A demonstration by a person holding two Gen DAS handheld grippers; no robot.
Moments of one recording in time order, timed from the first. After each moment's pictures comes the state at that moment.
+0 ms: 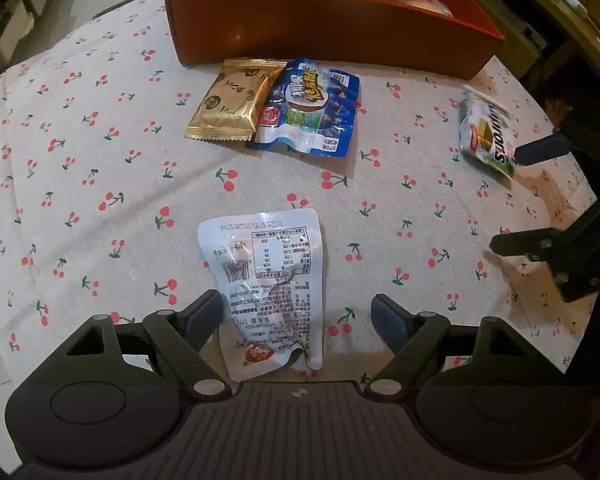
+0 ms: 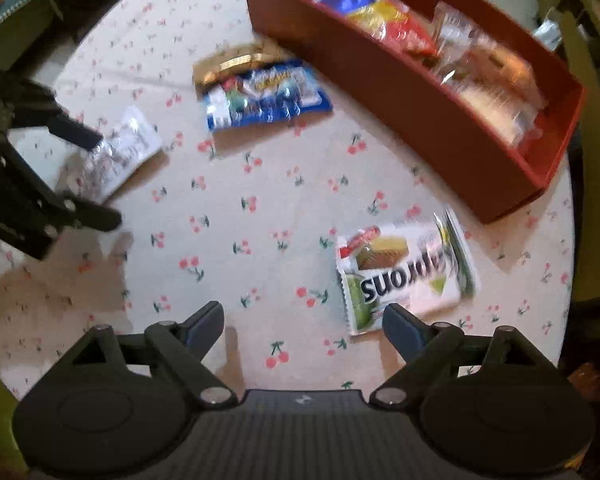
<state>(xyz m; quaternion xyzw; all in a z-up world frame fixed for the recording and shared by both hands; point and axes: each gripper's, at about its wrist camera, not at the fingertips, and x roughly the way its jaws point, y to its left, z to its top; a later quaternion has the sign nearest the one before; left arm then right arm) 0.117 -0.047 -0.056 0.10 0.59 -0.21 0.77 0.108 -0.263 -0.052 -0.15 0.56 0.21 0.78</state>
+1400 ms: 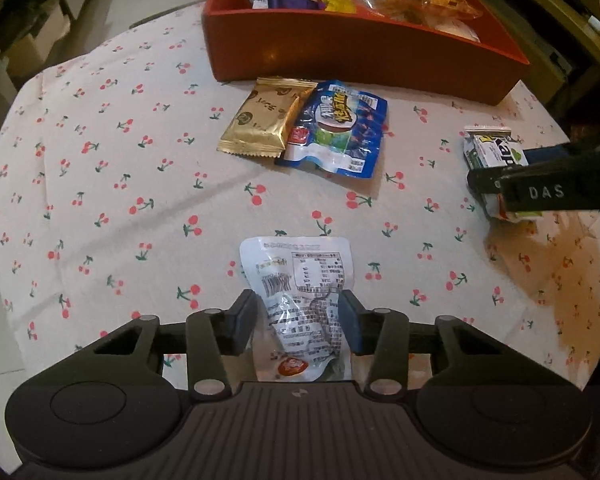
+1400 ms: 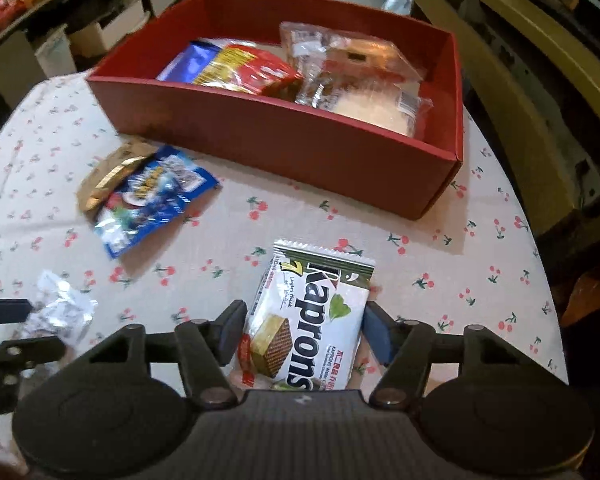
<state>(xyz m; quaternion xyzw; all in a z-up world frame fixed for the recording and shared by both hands) 0.112 -0.048 -0.051 0.09 0.57 -0.16 0.80 0.125 -0.253 -0.059 0.00 0.53 0.03 0.85</state>
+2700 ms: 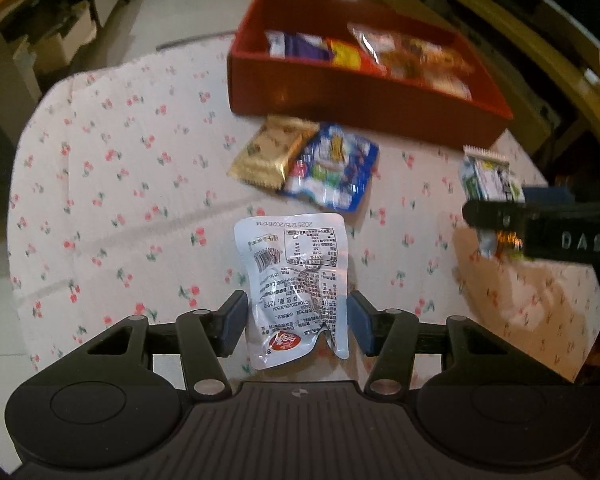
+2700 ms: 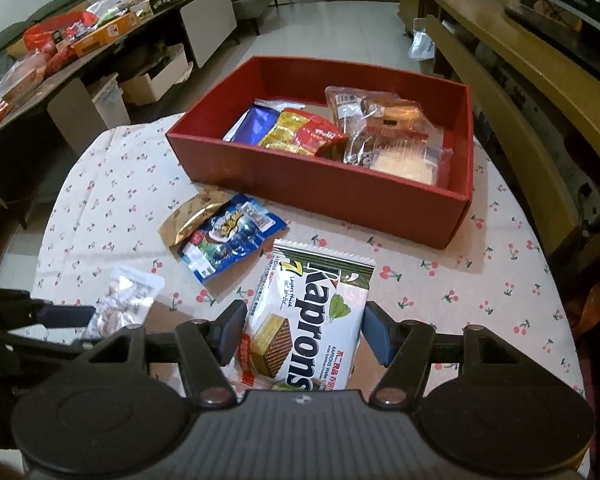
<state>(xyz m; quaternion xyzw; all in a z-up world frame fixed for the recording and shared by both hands) 0.097 -0.041 -0.024 0.03 0.53 -0.14 0.84 0.092 -0.249 -0.014 0.04 0.46 0.08 0.88</state>
